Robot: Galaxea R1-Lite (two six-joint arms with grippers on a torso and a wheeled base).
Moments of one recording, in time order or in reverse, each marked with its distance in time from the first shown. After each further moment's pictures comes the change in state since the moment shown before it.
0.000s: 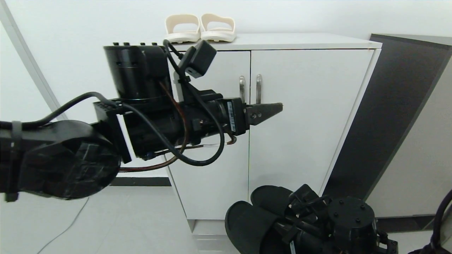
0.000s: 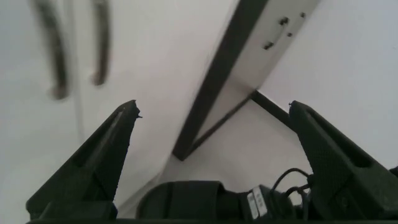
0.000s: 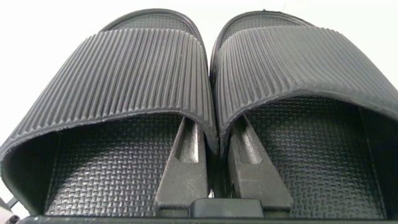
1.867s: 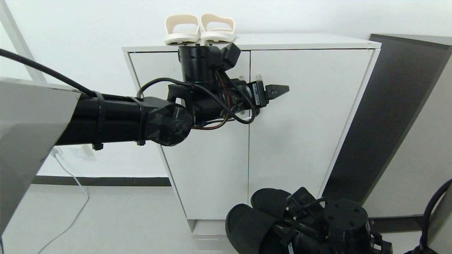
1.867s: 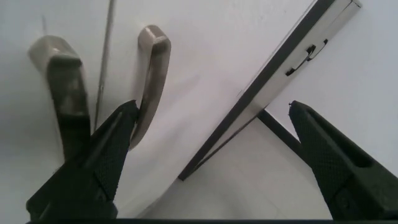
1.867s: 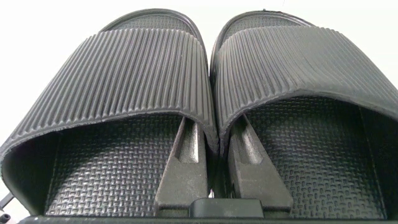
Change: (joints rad) left arm 0.068 0.338 -0.478 0.138 0.036 -0.096; right arm 0.001 0.039 0.001 -0.021 0.000 -0.001
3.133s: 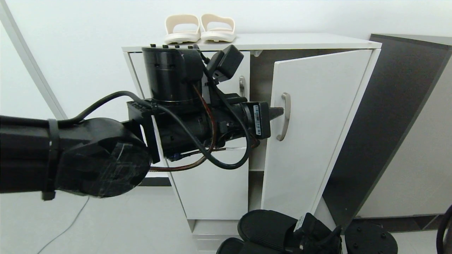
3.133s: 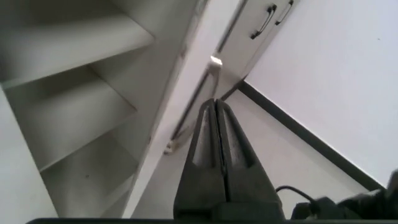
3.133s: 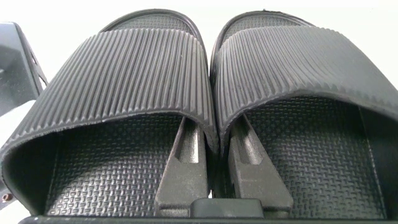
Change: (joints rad) left arm -0.133 -0.283 0.409 -0.108 0.000 0.051; right arm 0.065 -0.014 0.182 -0.188 0.209 -0.041
